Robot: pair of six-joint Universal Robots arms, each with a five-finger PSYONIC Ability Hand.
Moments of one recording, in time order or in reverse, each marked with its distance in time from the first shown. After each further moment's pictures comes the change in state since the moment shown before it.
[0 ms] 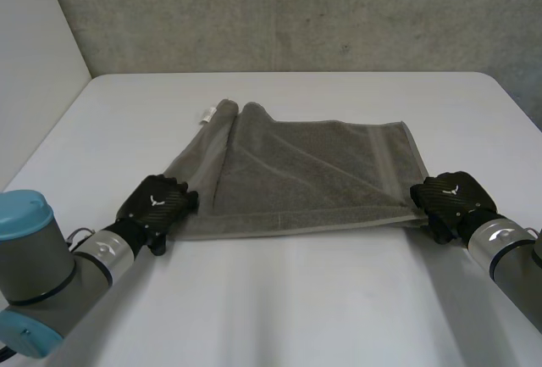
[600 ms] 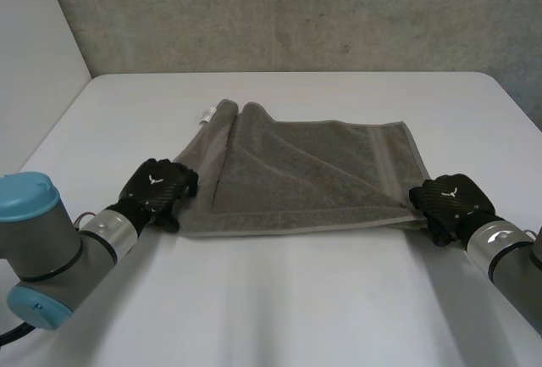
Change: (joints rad) left arm -0.012 -0.042 0.109 0.005 -0.001 -0.238; right arm 0.001 0.009 0.003 0.000 0.000 -0.004; left_hand 0.180 0.181 0.181 0.182 0.033; right_hand 0.000 0.000 0.000 0.000 0.000
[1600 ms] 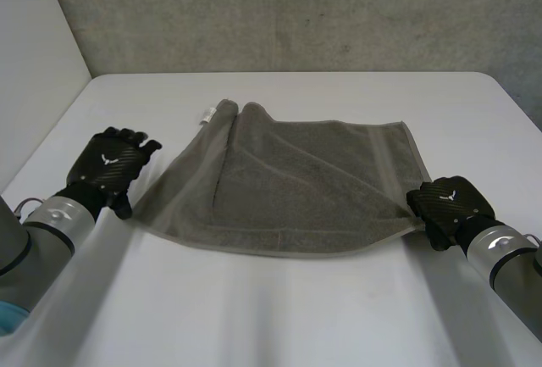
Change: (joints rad) left arm 0.116 0.236 -0.110 -0.038 -0.054 0.164; right arm 0.013 -0.051 0.039 0.008 -0.003 -0.007; left_hand -0.458 -0.462 -0.462 -0.464 -0.278; right_hand 0.000 0.000 0.004 0.000 0.000
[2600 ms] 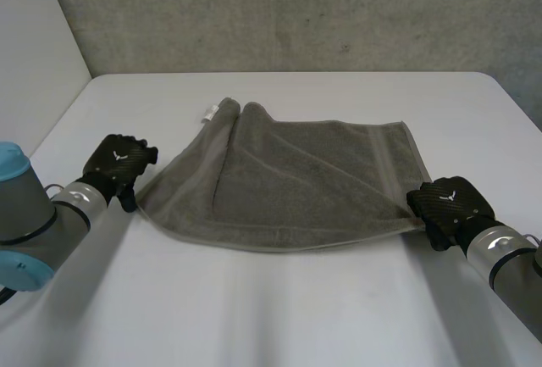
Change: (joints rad) left arm 0.000 -0.297 0.291 -0.059 -0.002 0.046; right arm 0.000 0.004 0.001 -0.005 0.001 0.000; left_hand 0.259 0.262 0.262 0.263 0.077; right_hand 0.000 0.000 0.000 0.000 0.000
